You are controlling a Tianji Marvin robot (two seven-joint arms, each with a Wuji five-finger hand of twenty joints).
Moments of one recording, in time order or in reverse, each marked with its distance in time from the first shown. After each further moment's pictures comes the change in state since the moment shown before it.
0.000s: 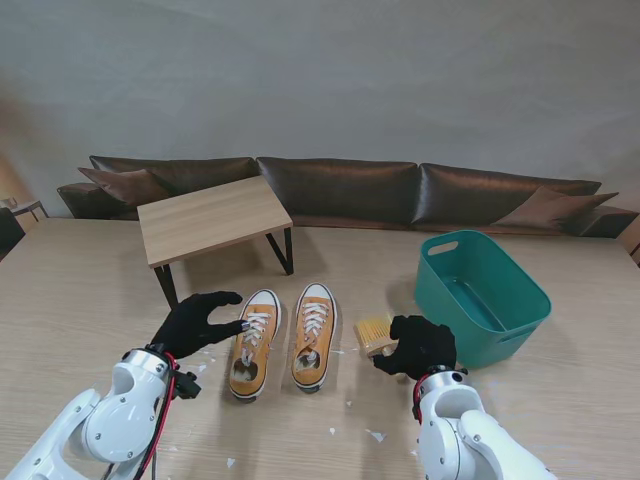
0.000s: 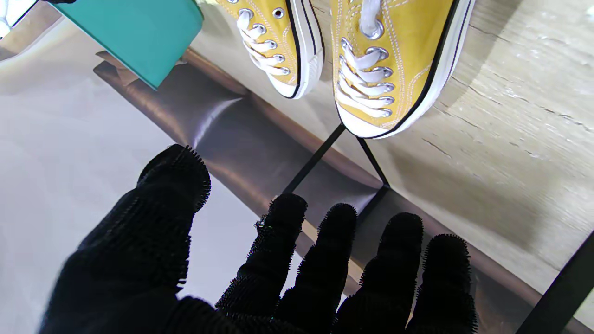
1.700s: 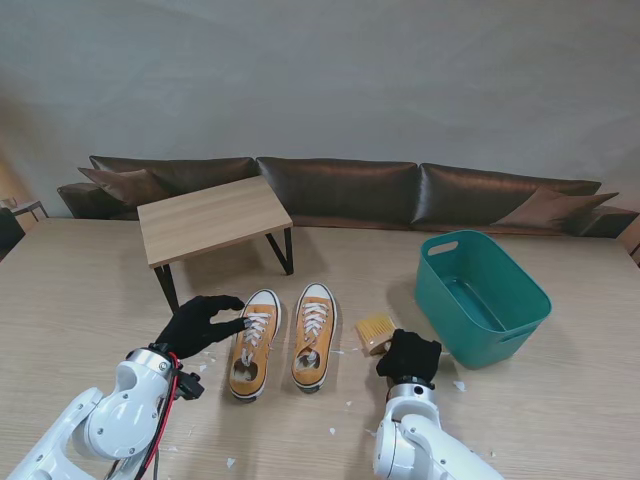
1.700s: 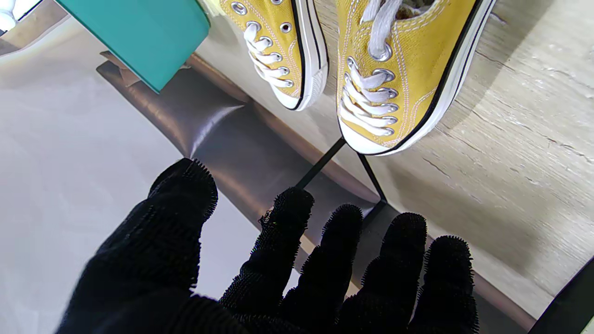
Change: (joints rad) left arm -0.017 0.001 0.017 0.013 -0.053 0.020 -0.027; right arm 0.233 -0.154 -0.246 0.489 0.170 0.221 -0.431; left_hand 0.042 0.094 -0.064 0.012 0.053 0.031 0.013 0.012 0.002 0.040 0.001 0.002 0.003 0.028 0.000 0.001 -0.001 0.011 -0.039 0.040; right_hand 0.247 0.071 0.209 -0.205 0.151 0.072 0.396 -0.239 0.413 -0.035 0.270 0.281 0.315 -0.128 0.767 0.259 0.134 -0.055 0.350 0.001
